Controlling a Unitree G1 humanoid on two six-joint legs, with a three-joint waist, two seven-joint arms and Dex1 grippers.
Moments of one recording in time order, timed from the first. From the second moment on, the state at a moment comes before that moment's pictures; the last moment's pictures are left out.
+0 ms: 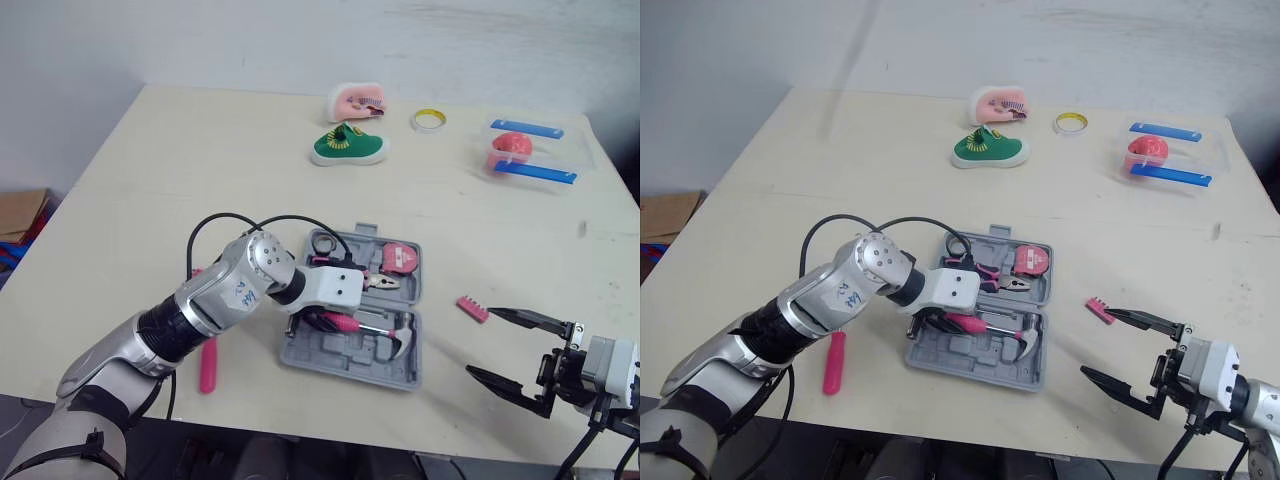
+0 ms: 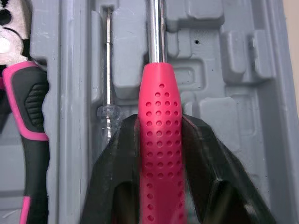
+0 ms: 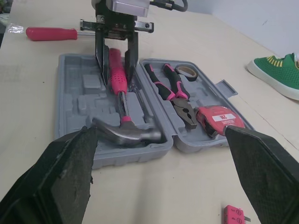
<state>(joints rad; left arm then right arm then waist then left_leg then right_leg) -0.89 0.61 -0.70 -0.22 0.01 0.76 -1.14 0.34 -0.69 -0.44 -0.27 0.57 -0.24 1.25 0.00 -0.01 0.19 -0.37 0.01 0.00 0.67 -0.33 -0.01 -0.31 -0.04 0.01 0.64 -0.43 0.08</state>
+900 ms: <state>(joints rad) -0.49 0.41 -0.32 -0.08 -0.25 0.29 -1.12 0.32 -0.69 -0.40 -0.26 0.56 -0.24 1.23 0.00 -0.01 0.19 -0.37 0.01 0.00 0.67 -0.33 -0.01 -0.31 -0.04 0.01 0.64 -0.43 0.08</state>
